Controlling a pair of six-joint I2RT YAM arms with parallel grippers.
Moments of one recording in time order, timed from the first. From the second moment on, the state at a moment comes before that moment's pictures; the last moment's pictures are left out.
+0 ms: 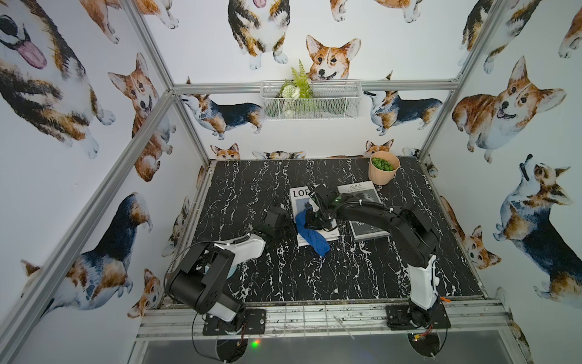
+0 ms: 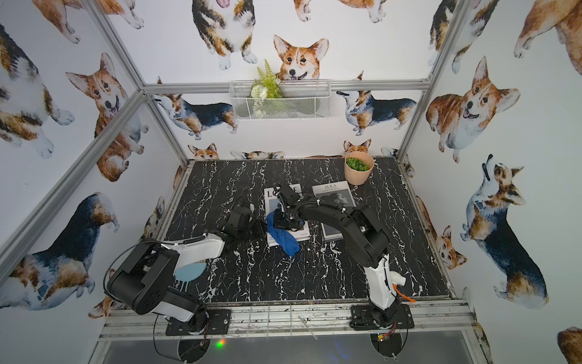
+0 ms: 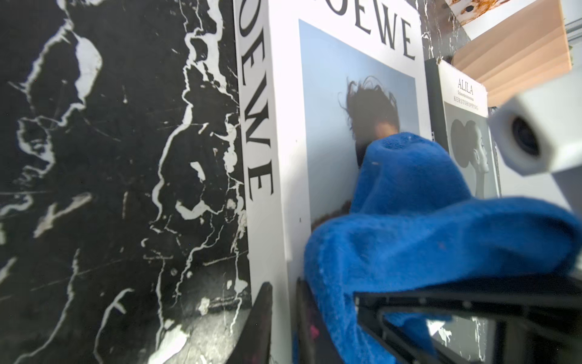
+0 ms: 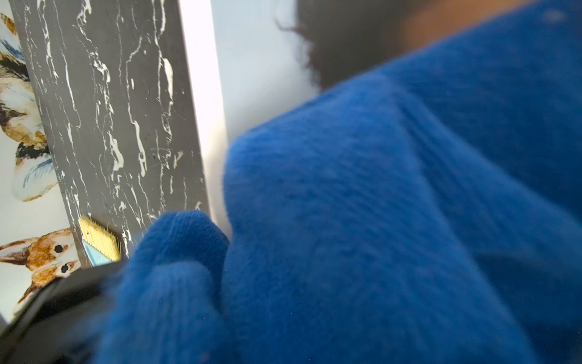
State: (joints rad) left arm -0.51 1.53 0.61 0.14 0.12 -0.78; right arm 0.77 1.98 1.38 -0.54 -0.26 0.78
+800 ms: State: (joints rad) left arm -0.51 1.53 0.62 0.14 0.12 -0.78; right arm 0.85 1.90 1.27 -0.46 -0.20 0.83
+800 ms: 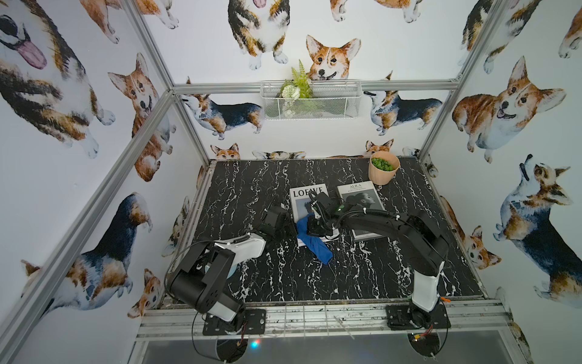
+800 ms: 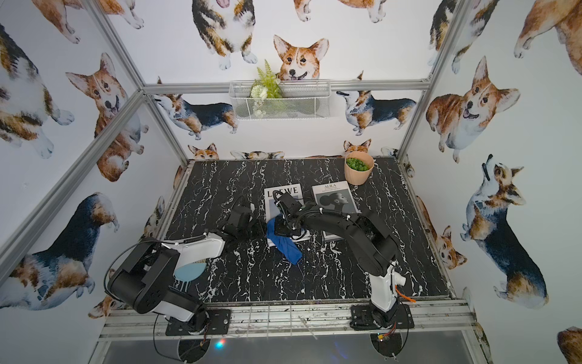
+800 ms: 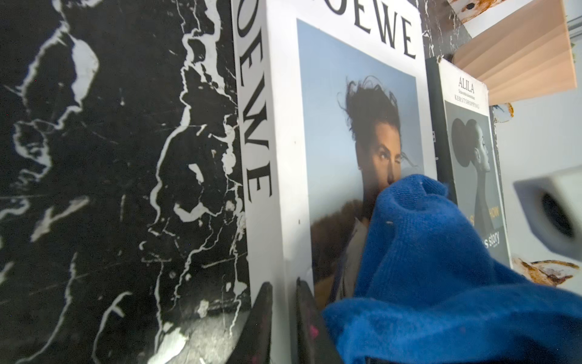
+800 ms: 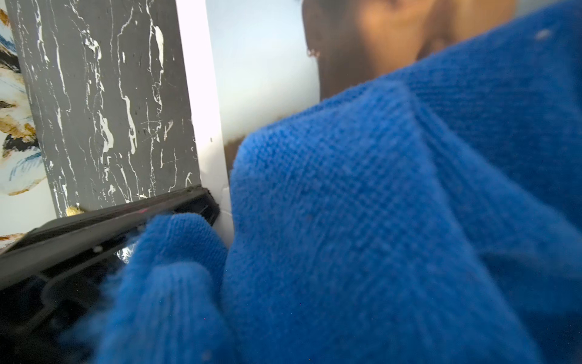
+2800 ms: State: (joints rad) left arm -0.51 1.51 0.58 0.15 0.10 -0.78; right arm 0.50 2.33 2.02 -0.88 -0.24 0.71
